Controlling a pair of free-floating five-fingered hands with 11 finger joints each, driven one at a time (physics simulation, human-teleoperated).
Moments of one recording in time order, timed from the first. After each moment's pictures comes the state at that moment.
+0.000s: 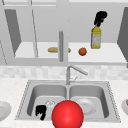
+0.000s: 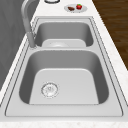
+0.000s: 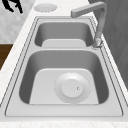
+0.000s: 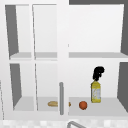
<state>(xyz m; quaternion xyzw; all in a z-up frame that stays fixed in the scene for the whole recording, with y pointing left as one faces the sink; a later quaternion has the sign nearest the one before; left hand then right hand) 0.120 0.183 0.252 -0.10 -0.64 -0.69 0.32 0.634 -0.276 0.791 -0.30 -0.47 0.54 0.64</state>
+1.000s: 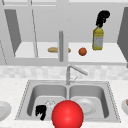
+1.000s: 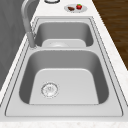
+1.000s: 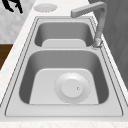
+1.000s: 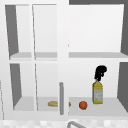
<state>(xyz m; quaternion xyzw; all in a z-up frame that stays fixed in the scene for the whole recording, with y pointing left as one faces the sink) 0.120 0.183 0.252 -0.10 -0.64 -0.69 0.32 0.553 -0.275 0.819 -0.31 -0.46 0.53 0.64</state>
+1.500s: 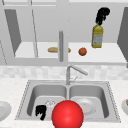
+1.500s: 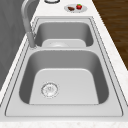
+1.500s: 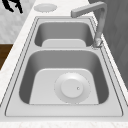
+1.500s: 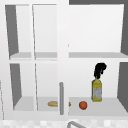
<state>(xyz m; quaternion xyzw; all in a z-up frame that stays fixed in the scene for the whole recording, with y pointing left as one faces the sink) 0.120 0.183 0.252 -0.10 -0.64 -0.69 0.32 0.533 -0.265 0.846 -0.32 -0.46 0.53 0.64</state>
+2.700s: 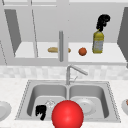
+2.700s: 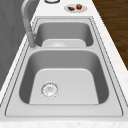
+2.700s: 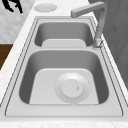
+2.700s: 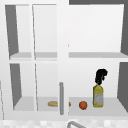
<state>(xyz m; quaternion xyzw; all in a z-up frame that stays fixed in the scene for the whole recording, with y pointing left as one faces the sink) 0.120 0.183 0.252 -0.10 -0.64 -0.69 0.32 0.528 -0.274 0.798 -0.32 -0.45 0.54 0.64</state>
